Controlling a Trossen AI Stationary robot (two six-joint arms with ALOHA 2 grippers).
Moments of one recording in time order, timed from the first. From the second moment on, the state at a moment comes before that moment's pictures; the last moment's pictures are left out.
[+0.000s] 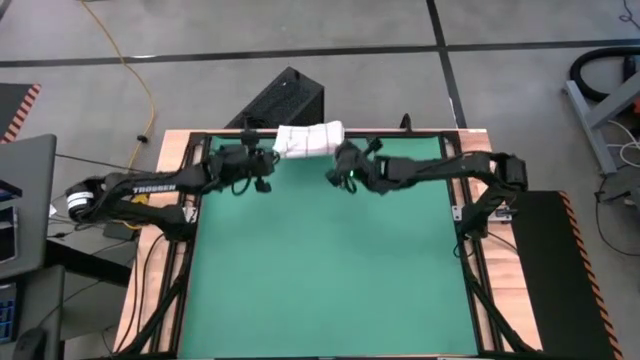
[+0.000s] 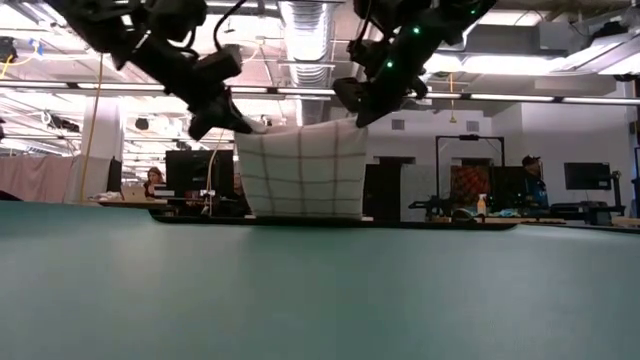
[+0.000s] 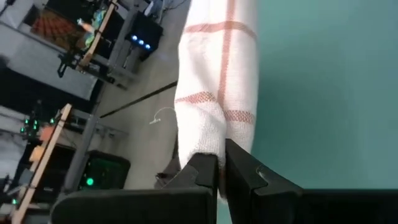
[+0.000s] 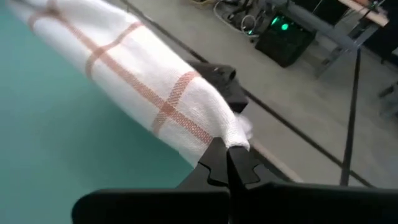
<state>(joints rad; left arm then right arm) 0.40 1.13 0.59 0.18 -0.36 0.76 -0.15 1.62 1.18 -0.20 0.83 0.17</state>
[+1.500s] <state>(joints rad) -0.34 1.09 0.45 -0.09 0.10 -0.13 0.43 1.62 1.02 -0.38 0.50 0.52</state>
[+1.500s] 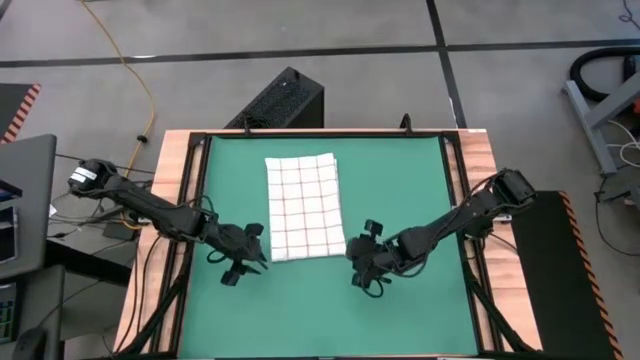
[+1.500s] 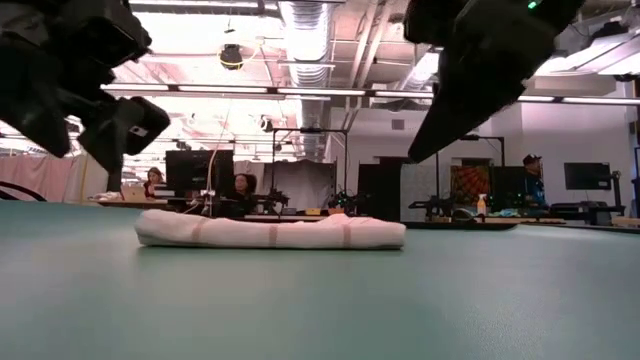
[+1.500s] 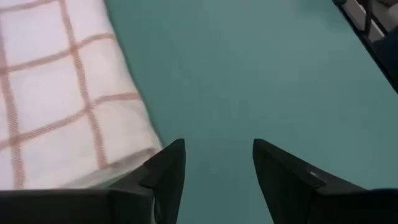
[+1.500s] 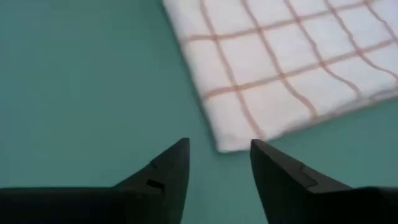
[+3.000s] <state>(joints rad) -0.35 1.42 0.47 0.19 -0.22 -0.15 0.28 1.79 1.02 -0.25 0.34 0.12</state>
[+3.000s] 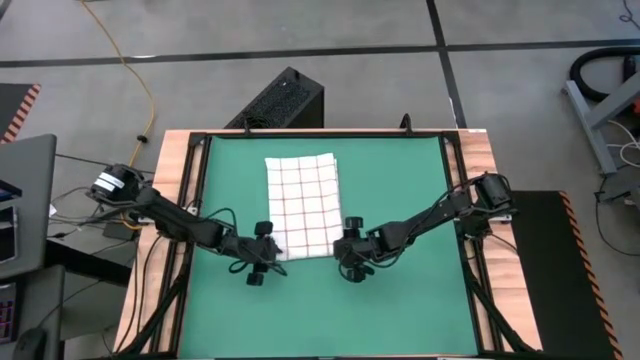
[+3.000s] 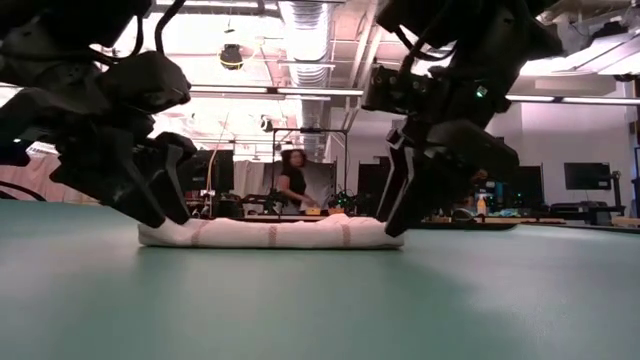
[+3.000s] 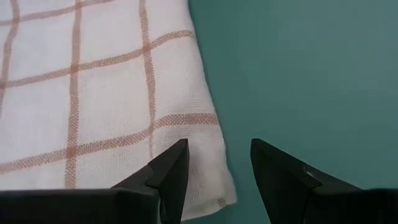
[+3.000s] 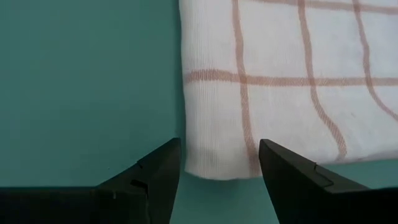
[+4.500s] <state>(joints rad) -0.29 1.43 0.51 0.03 -0.17 -0.18 0.29 1.79 1.01 -0.23 0.33 0.12</state>
